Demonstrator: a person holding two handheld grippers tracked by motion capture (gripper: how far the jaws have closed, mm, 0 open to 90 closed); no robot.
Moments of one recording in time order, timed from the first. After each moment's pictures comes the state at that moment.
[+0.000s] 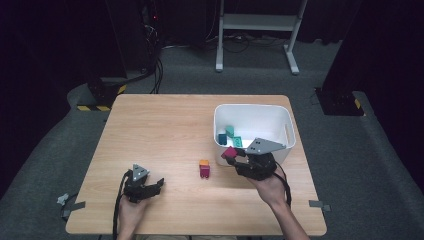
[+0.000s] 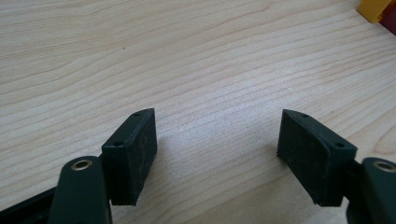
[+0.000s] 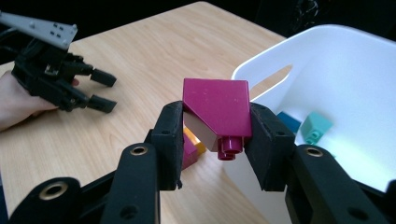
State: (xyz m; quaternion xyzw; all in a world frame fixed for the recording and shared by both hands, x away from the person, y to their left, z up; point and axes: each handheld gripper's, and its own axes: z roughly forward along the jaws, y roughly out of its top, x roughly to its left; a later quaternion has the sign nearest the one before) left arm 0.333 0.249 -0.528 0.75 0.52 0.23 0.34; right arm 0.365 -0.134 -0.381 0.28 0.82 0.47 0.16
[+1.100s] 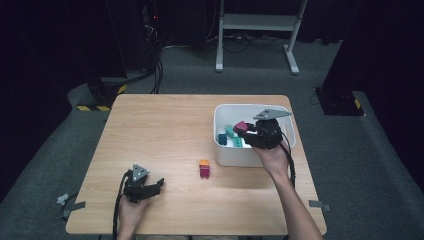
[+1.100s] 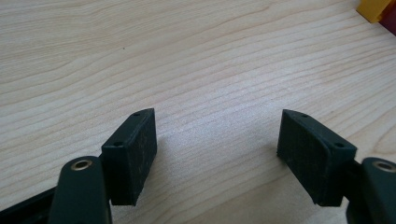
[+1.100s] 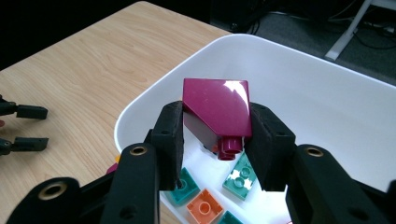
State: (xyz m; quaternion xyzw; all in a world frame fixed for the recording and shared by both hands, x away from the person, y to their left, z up) left arm 0.333 0.249 -0.528 0.75 0.52 0.23 0.34; right arm 0.437 -0.149 -0.361 0.37 0.80 0.43 0.17
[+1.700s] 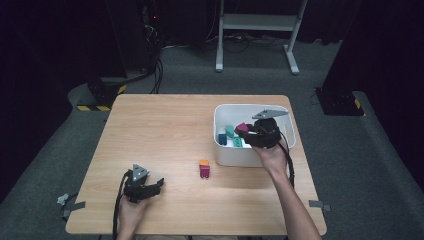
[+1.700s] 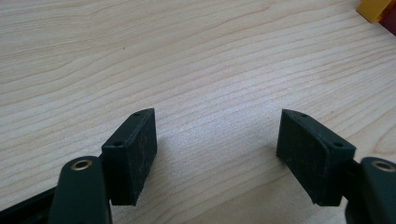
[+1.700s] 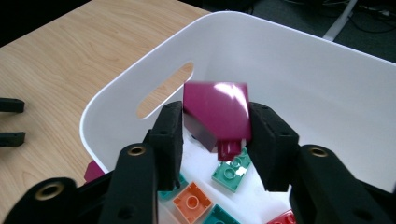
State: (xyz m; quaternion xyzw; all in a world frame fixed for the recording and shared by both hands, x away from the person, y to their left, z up) left arm 0.333 0.249 -0.528 0.75 0.52 0.23 0.34; right arm 0.448 -0.151 -0.375 0.39 0.81 0.41 0.17
